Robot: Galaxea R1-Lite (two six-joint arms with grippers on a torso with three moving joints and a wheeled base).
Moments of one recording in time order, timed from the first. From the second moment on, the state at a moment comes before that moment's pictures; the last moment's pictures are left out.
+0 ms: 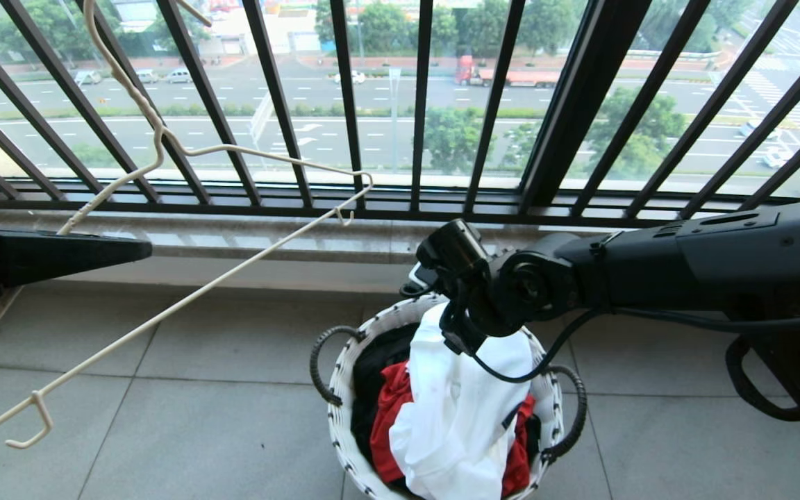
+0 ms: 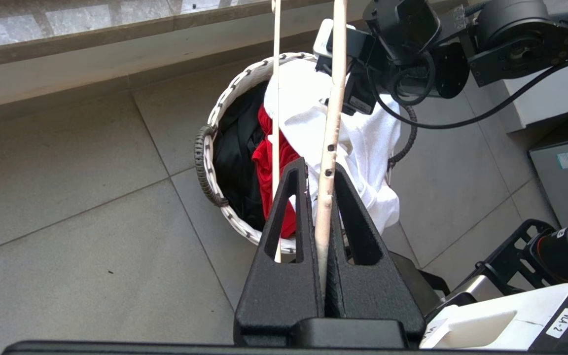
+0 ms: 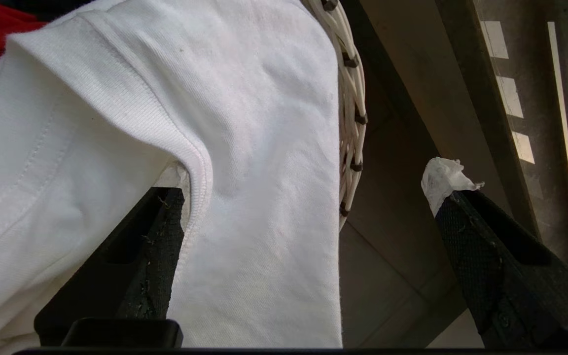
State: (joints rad) left arm -0.08 1.10 -1.15 0.36 -0.61 0.01; right arm 0.66 2.20 -1.73 0.40 -0.58 -0.36
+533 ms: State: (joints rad) left arm -0.08 1.09 -1.15 0.36 -0.62 0.01; right arm 0.65 2.19 -1.78 0.33 -0.58 -0.35
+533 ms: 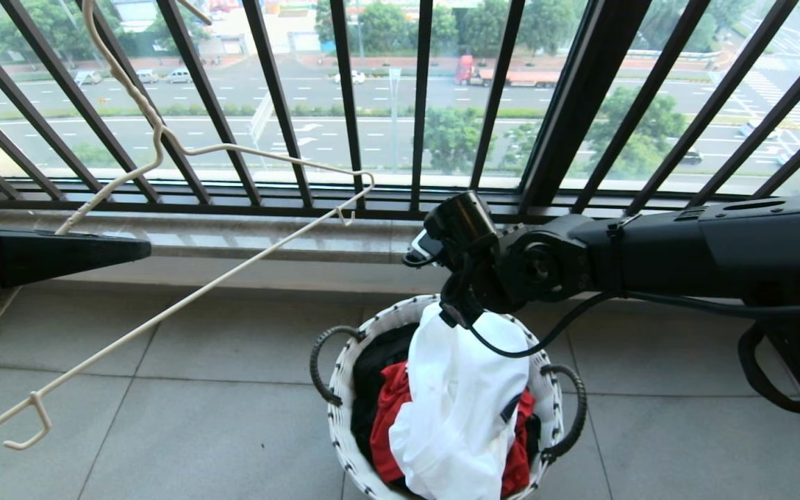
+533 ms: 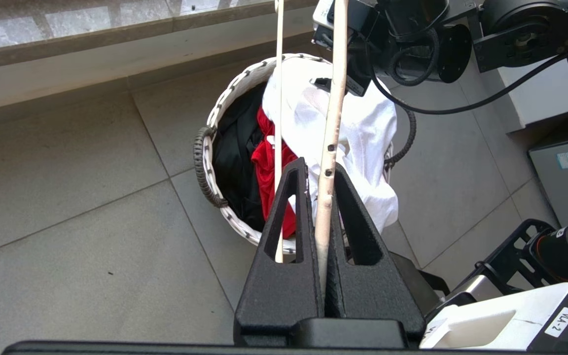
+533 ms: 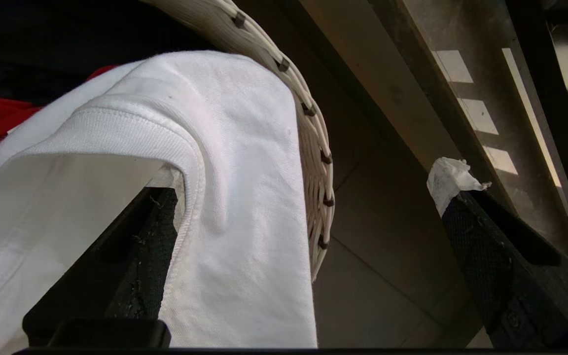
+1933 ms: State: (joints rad) left arm -0.08 1.09 -1.15 0.36 -0.62 0.01; right arm 0.68 2.27 -1.71 0.17 -0.64 -0.38
